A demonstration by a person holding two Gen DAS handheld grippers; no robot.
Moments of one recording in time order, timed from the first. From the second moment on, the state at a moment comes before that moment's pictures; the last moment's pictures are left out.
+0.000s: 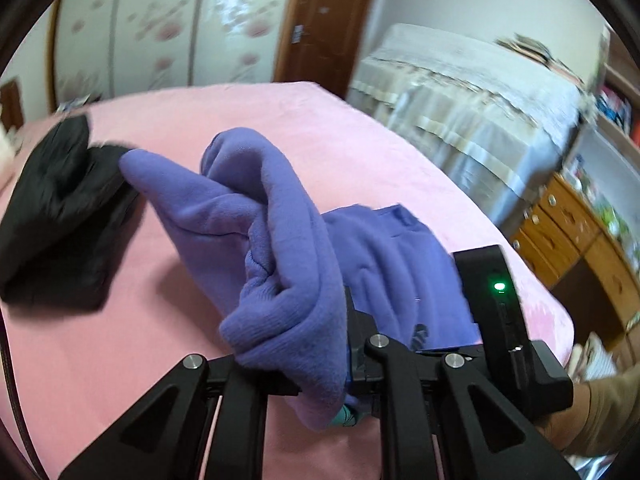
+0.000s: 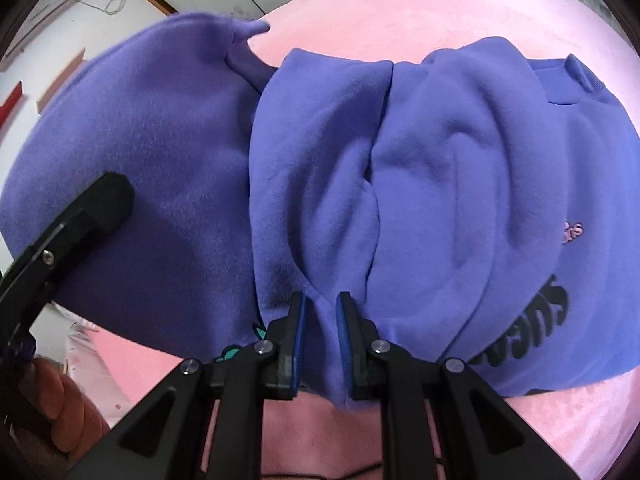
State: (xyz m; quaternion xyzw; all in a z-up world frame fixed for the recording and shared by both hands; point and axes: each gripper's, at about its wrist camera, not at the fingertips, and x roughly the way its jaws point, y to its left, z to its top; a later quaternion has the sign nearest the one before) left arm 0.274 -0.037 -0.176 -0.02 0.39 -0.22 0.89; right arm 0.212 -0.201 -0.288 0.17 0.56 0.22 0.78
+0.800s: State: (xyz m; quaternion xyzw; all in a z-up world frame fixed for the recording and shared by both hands) left arm 0.275 -0.245 -0.198 0.07 0.44 -0.35 0.83; right arm 0.160 -0.408 -0.286 0.26 0.54 0.08 0.79
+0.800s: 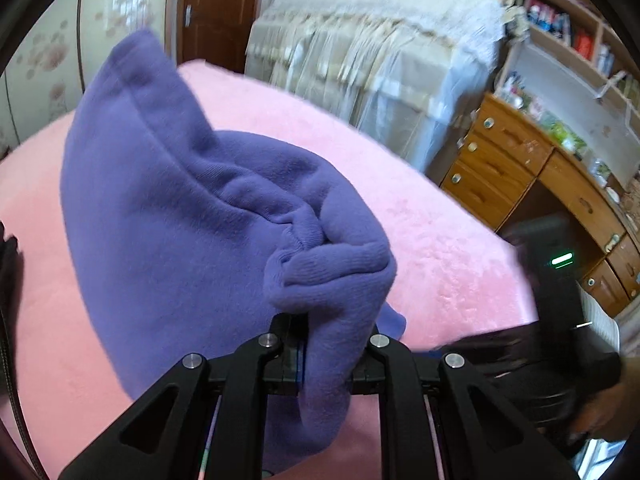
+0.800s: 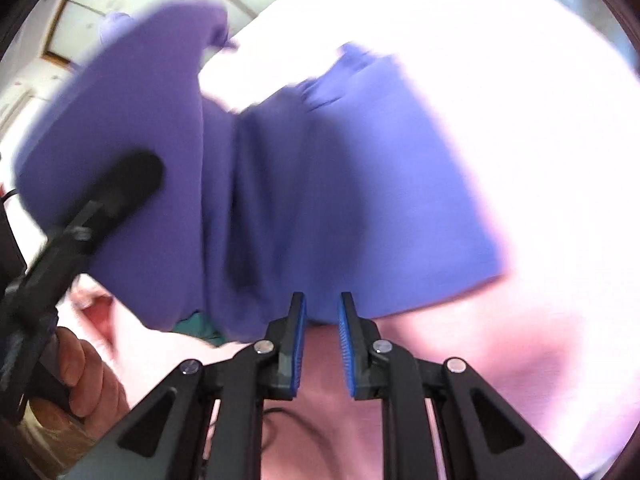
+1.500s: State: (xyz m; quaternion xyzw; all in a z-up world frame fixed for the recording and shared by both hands) left arm 0.275 -0.259 -0.268 0.03 0.48 -0.34 0.81; right arm 0.199 -0.446 -0.268 0.38 0.53 0.10 0.75
